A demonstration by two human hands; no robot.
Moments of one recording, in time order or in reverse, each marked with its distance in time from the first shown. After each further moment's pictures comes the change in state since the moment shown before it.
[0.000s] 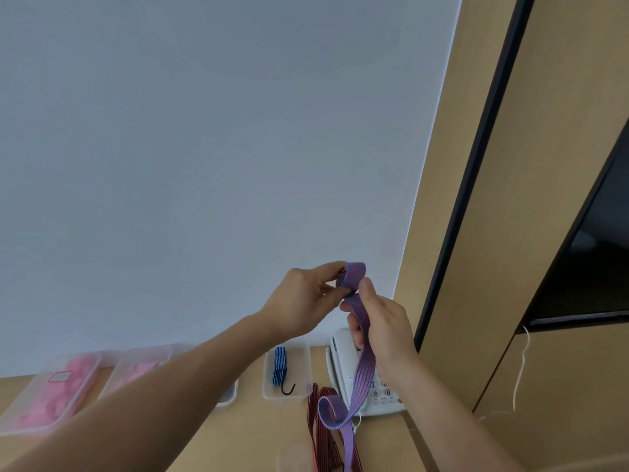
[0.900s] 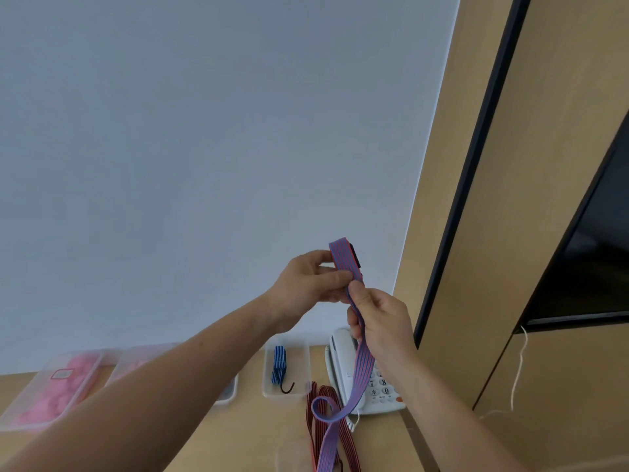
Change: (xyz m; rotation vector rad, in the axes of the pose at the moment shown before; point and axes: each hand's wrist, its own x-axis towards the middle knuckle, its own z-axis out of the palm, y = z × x) left_hand 0.010 0.018 -0.006 -0.654 -0.081 -0.415; right_hand -0.001 -0.003 -0.002 -0.116 -0.013 -0.117
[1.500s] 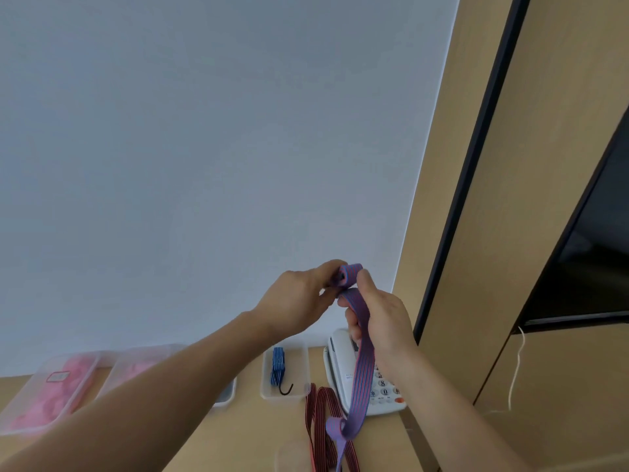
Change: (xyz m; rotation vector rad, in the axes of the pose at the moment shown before) left_hand -0.004 -0.016 -0.010 1.023 0.160 0.604; right_hand 0.001 -0.012 0.001 0.118 -0.043 0.151
